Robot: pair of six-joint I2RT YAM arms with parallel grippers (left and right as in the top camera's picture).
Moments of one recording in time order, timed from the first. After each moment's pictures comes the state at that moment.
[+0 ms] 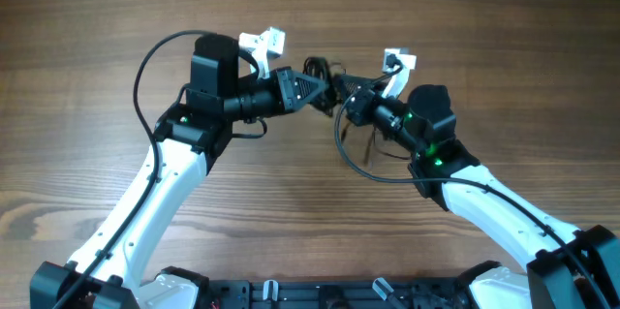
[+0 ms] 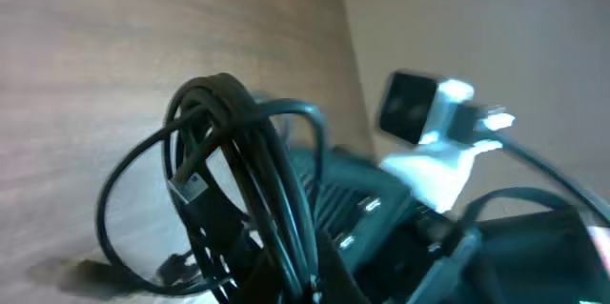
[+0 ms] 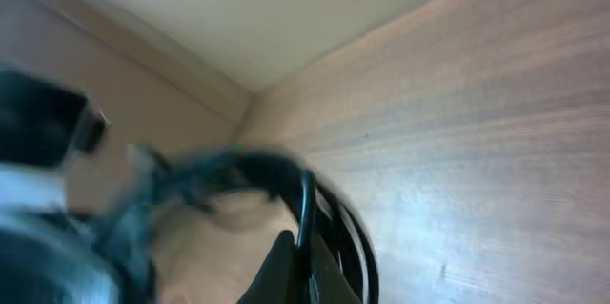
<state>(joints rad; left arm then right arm) -0.32 1.38 0.97 -0.14 0.77 -0.73 0.44 1.42 0.61 0.60 -0.36 0.81</state>
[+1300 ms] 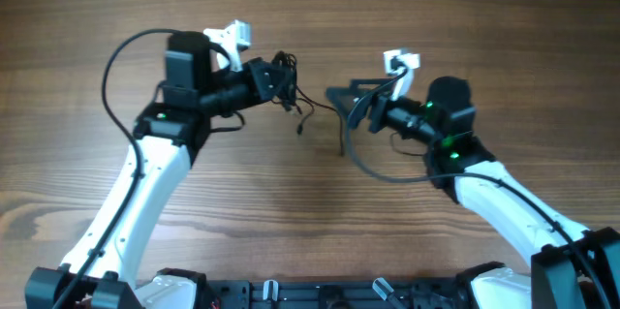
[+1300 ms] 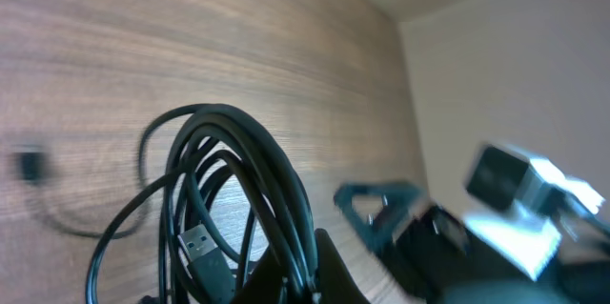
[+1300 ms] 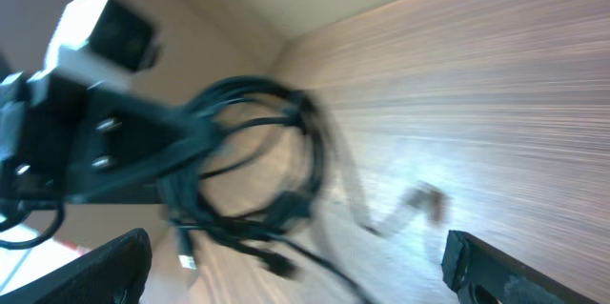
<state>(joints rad) -0.18 1.38 0.97 -0.20 0.70 -0.62 0.30 1.42 0.61 0.56 -0.66 0.65</state>
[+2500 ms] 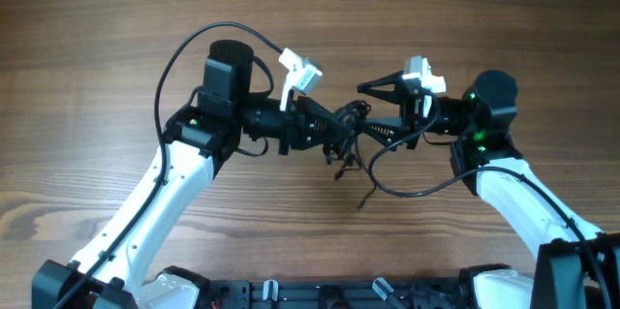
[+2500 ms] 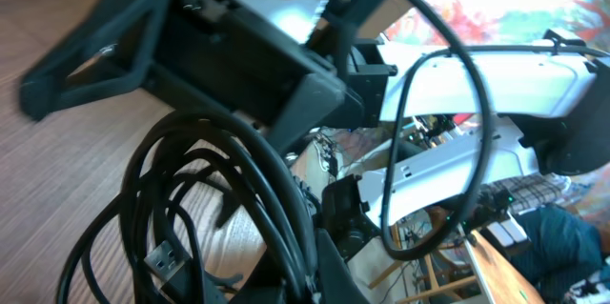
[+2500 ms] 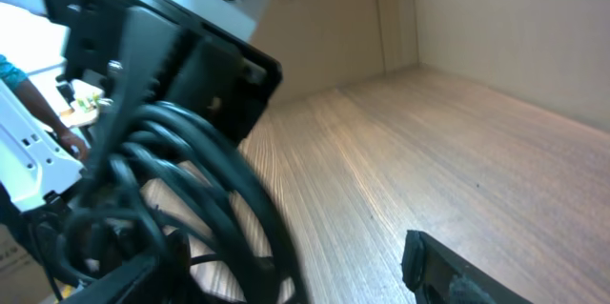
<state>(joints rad) -0.38 1.38 0.97 -0.20 1.27 -0.21 0.13 1.42 0.61 0.69 -1.27 0.12</state>
